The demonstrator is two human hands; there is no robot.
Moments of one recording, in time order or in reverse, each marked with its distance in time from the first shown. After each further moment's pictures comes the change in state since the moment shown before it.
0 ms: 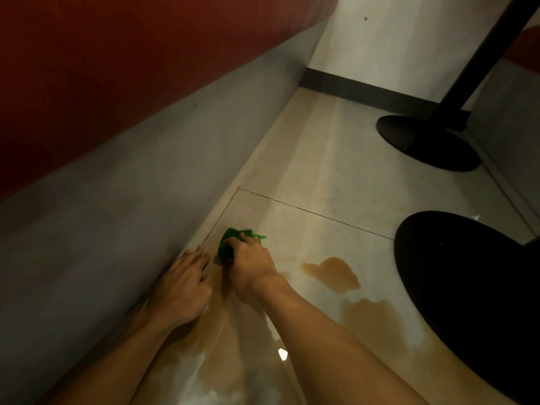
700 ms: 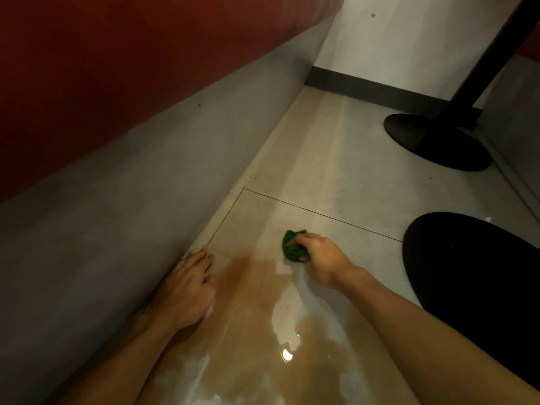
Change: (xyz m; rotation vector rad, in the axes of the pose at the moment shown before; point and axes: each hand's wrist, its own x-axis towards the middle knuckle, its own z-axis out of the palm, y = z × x) left_hand -0.004 0.002 -0.002 -0.048 0.031 -0.027; right_hand -0.007 0.105 -0.065 -0.174 -0.062 -0.014
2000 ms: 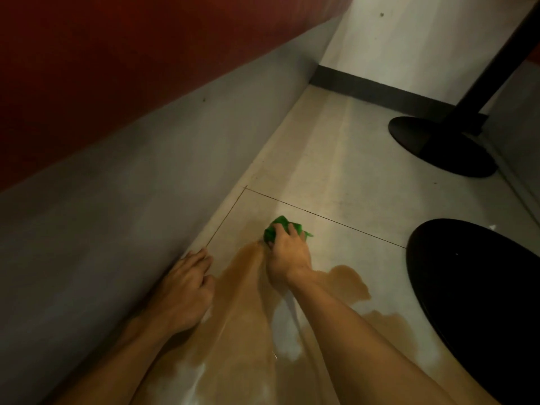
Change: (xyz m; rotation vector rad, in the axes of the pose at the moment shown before) left_hand 0.001 0.001 -0.002 -0.022 0.037 0.023; right_hand 0.040 -0.060 0.038 0.088 0.188 0.235
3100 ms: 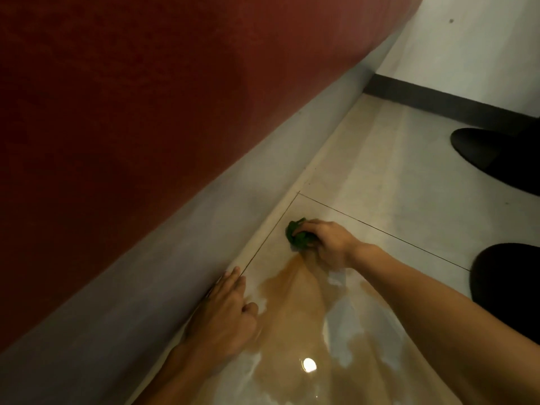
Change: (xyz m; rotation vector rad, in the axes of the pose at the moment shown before) left_hand -0.056 -0.006 -0.007 -0.069 -0.049 -0.199; right_hand 0.039 -0.010 -0.030 -0.170 -0.279 -0.561
